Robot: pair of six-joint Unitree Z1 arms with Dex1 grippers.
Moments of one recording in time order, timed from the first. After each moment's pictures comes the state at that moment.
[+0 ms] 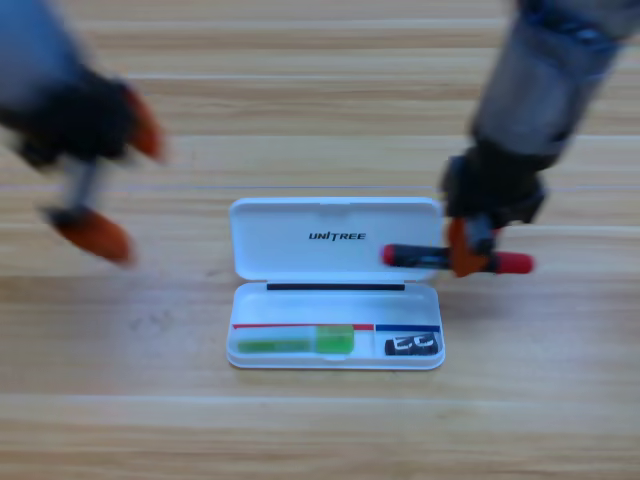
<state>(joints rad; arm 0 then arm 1) -0.71 1.63 -1.46 1.02 0.01 0.89 0.82 2.08 -1.82 1.17 0.08 -0.80</state>
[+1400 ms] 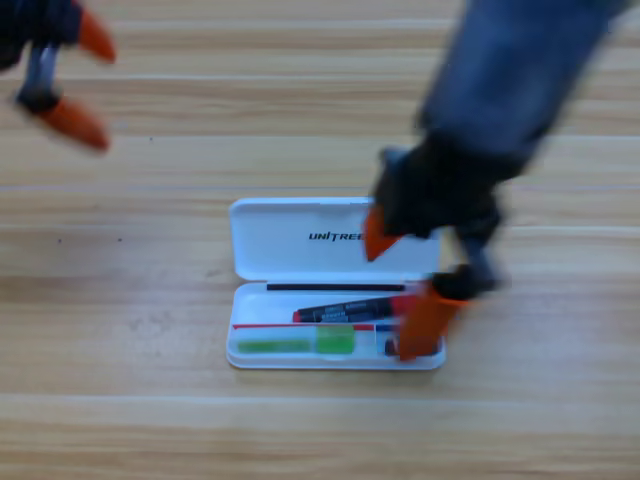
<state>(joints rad) -0.45 1.67 -1.61 1.02 -0.12 1.01 0.97 1.97 -1.88 1.21 0.27 -0.72</state>
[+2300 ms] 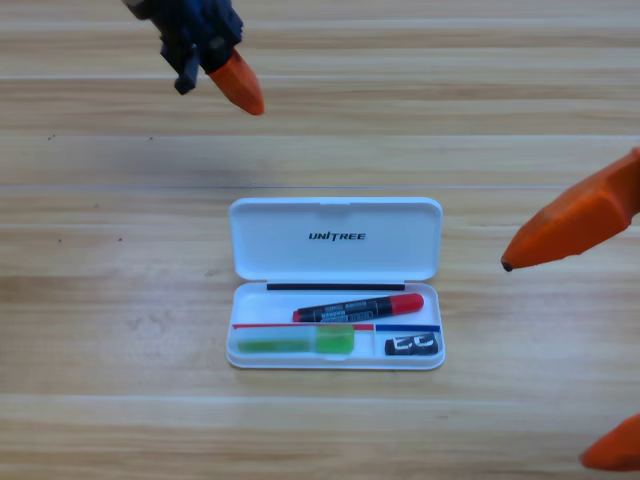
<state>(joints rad) -0.38 2.29 -2.28 1.28 -0.47 1.04 0.98 1.31 -1.20 0.68 0.53 -0.49</state>
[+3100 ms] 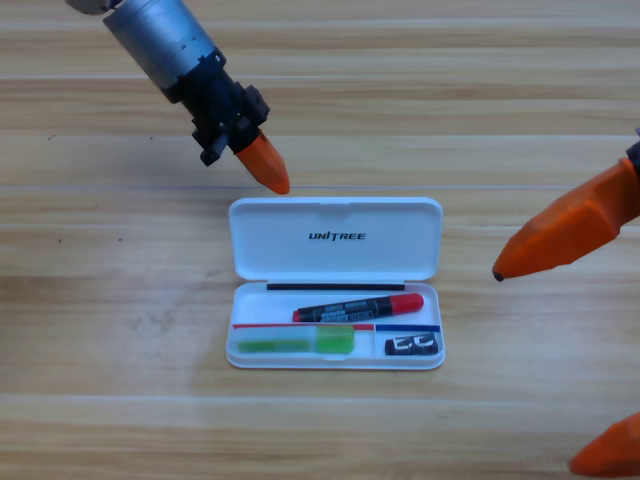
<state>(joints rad) -0.38 2.42 -2.17 1.27 -0.65 1.08 0.98 1.33 -1.20 0.67 0.53 -0.47</state>
